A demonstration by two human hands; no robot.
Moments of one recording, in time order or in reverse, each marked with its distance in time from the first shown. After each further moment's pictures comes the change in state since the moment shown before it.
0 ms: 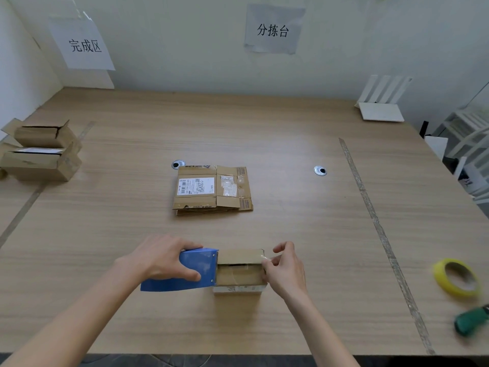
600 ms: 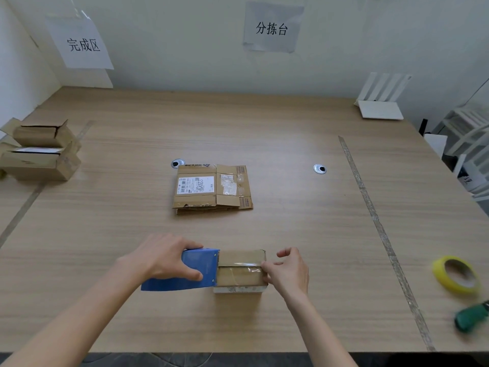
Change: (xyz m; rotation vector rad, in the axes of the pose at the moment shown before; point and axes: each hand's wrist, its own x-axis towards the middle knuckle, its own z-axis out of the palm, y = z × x) left_hand 0.001 0.003 0.002 0.033 -0.003 0.010; right_hand 0.001 0.007 0.007 0.122 0.095 0.155
